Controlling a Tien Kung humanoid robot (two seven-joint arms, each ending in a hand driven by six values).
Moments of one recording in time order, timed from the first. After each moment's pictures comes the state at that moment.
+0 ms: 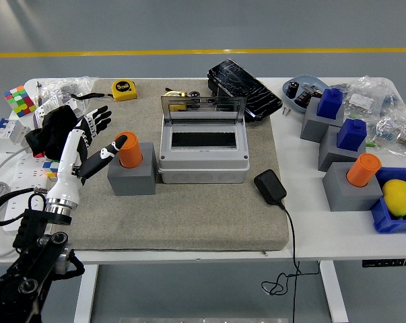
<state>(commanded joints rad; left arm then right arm) -0.15 0.00 -1.38 -1.09 1.46 0.15 -0.52 -0.01 -0.11 1.70 0.18 -1.46 0.00 -0.14</state>
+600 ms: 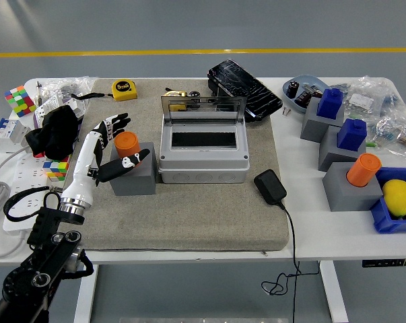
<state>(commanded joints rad) -0.21 0.00 -1.29 -1.00 1.42 0.17 -0.56 -0.01 -0.10 1.69 0.18 -1.46 0.00 -0.14</state>
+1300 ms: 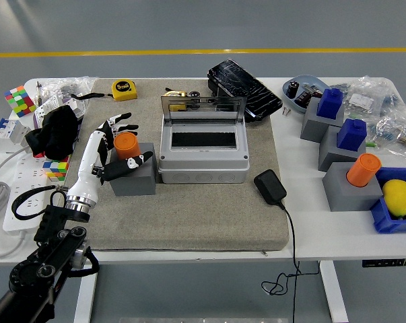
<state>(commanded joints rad) -0.26 0.00 -1.23 -0.92 1.32 0.17 -0.59 0.00 -0.10 1.68 0.18 -1.45 0.01 -0.15</state>
